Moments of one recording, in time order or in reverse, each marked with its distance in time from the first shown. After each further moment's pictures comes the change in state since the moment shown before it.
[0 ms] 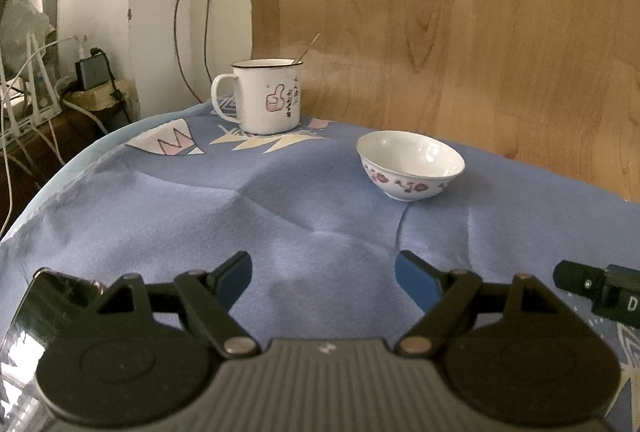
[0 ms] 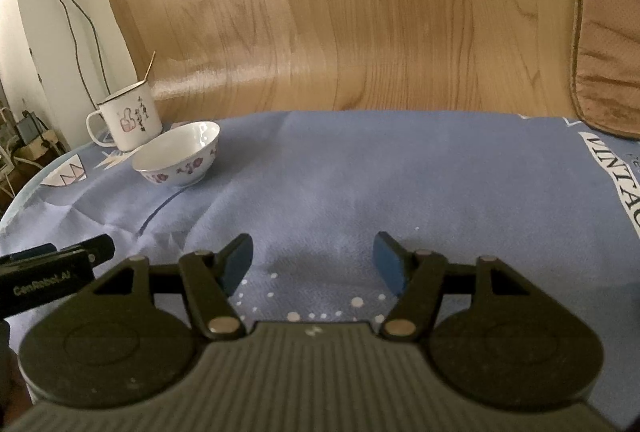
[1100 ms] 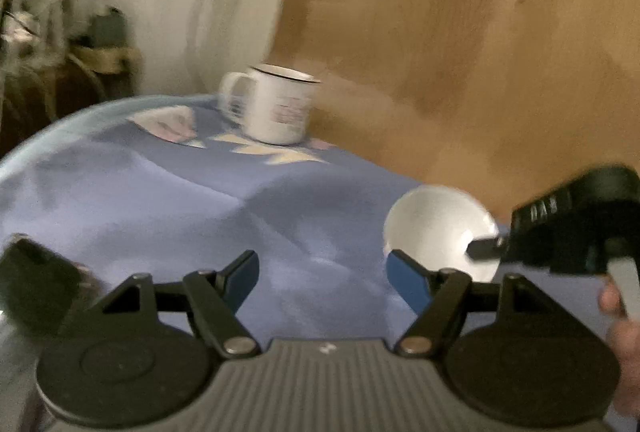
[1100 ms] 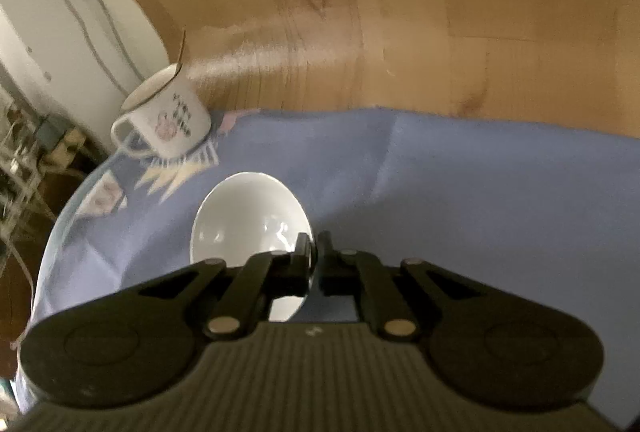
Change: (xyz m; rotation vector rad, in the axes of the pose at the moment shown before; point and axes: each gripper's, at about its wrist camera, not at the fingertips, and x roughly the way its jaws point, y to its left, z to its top) left arm -0.003 0.035 0.004 -0.206 -0.047 -0.184; right arm 0.066 0.043 0.085 0.050 0.287 0.156
